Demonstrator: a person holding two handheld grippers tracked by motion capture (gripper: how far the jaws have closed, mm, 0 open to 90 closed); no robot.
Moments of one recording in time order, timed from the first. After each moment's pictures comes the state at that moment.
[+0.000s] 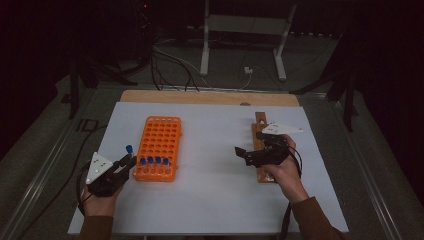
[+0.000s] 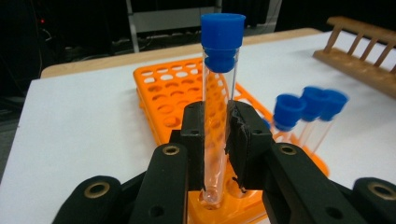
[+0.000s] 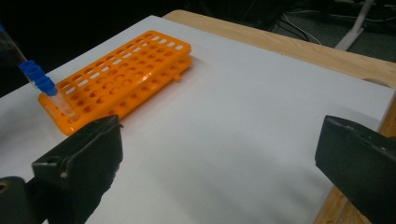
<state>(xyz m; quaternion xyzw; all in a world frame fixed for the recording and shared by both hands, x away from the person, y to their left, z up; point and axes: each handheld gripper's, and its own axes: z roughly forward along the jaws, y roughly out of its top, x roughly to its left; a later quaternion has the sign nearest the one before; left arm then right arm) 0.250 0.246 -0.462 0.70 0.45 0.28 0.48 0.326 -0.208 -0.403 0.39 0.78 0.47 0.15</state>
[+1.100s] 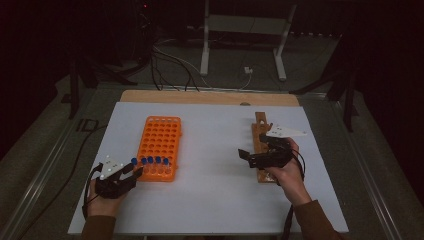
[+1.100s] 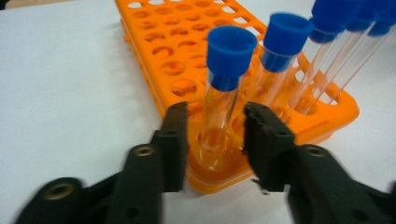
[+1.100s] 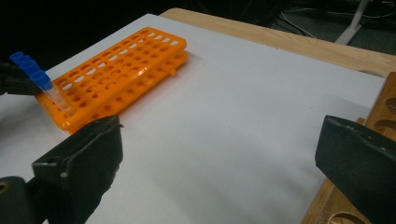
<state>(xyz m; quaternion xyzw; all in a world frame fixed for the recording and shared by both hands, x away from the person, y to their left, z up) 0.255 0.243 -0.484 0.74 0.48 0.23 0.41 0.322 -0.218 -0.411 0.40 0.77 0.47 0.14</state>
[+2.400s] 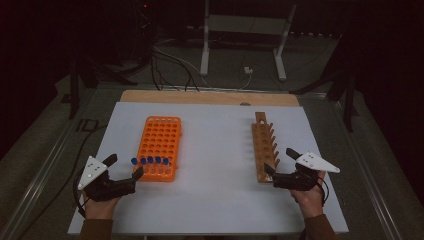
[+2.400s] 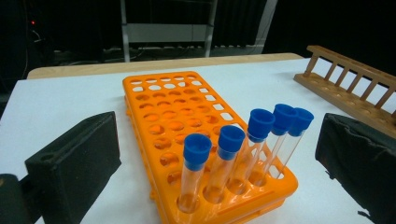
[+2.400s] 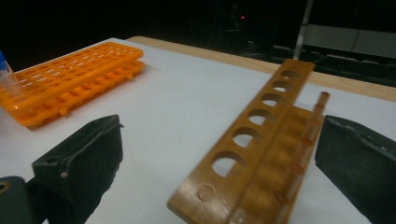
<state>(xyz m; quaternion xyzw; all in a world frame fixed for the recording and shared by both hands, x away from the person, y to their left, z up) 0.235 0.247 -0.454 0.67 0.46 0.27 0.52 0.270 -0.286 -0.452 0.40 0.71 0.51 0.25</state>
